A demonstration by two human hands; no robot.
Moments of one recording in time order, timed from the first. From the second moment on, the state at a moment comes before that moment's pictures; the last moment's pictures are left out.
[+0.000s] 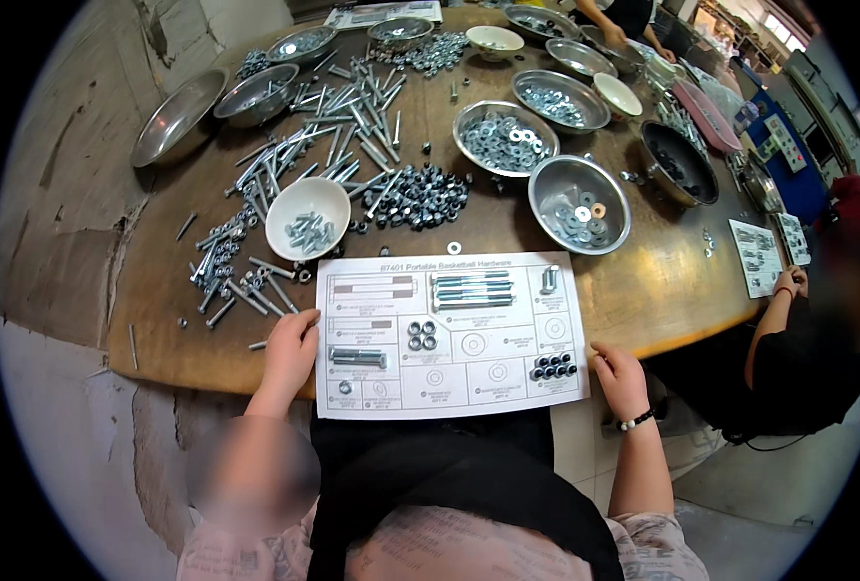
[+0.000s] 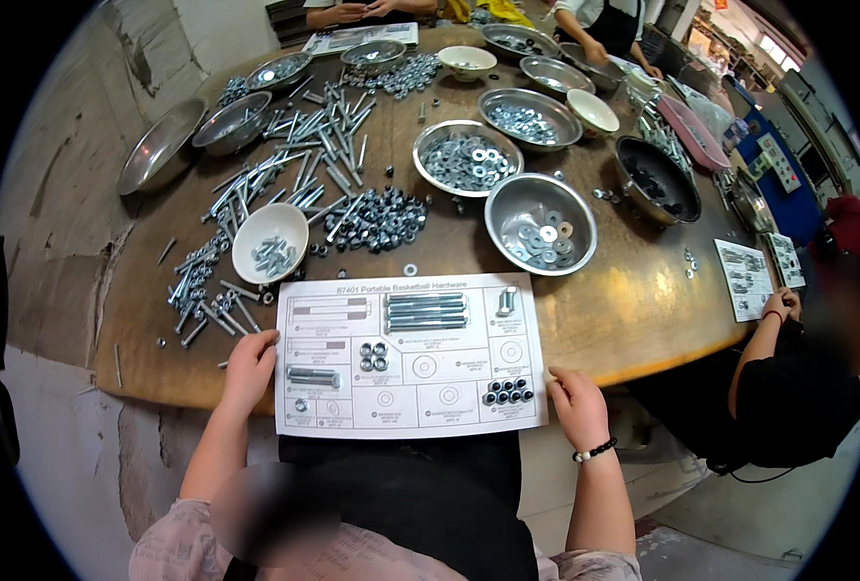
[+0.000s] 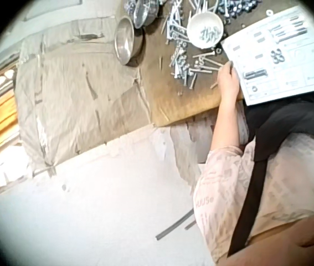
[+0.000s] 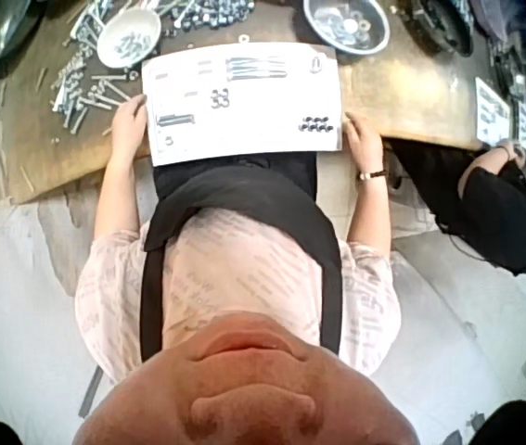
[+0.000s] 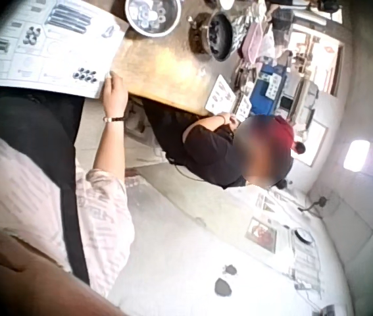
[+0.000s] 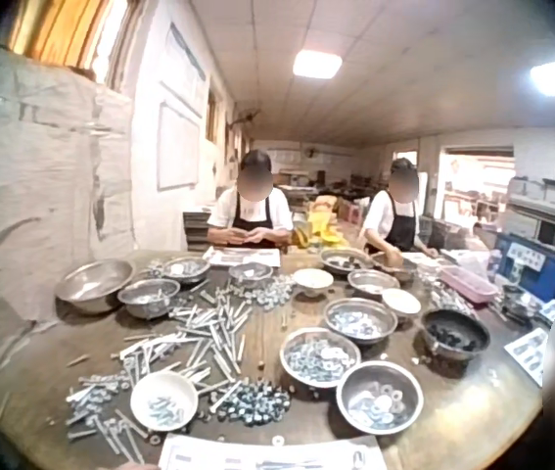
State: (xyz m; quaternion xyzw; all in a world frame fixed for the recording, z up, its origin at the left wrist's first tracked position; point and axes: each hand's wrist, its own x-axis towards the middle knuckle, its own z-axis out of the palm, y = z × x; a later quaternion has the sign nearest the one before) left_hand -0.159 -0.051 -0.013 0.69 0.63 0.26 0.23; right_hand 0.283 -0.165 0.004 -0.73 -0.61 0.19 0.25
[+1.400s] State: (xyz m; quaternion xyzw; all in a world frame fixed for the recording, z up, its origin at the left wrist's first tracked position) left_hand -0.158 -0.072 -0.047 0.68 0.56 0.43 0.20; right_hand 0.224 0.219 0.015 -0.59 -0.80 0.02 -0.11
